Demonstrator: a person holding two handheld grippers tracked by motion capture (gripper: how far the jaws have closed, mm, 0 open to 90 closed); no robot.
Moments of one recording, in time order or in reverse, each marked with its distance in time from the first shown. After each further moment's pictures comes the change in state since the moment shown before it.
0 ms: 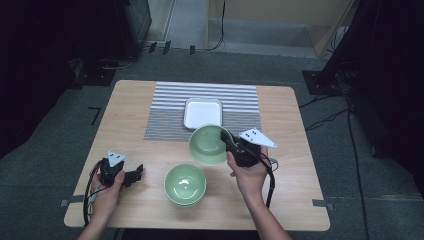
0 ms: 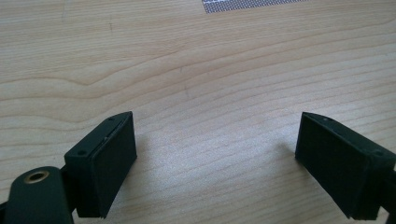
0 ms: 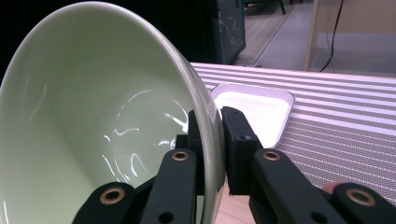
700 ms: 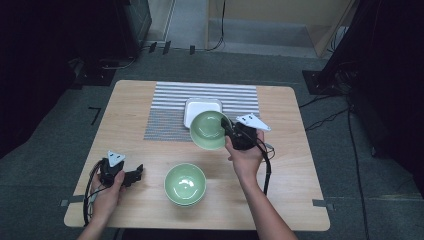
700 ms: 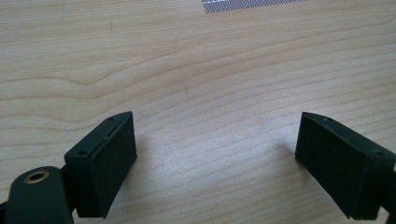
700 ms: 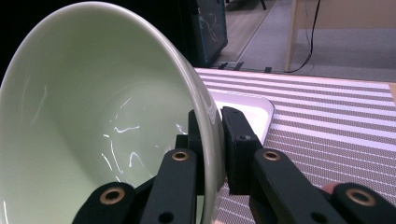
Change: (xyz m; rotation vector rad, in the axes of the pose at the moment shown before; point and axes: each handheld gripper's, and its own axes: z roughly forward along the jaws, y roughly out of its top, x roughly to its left) left arm 0.000 0.000 0.000 0.000 -0.001 0.000; right arm -0.018 0.016 0.041 0.017 -0.074 0.012
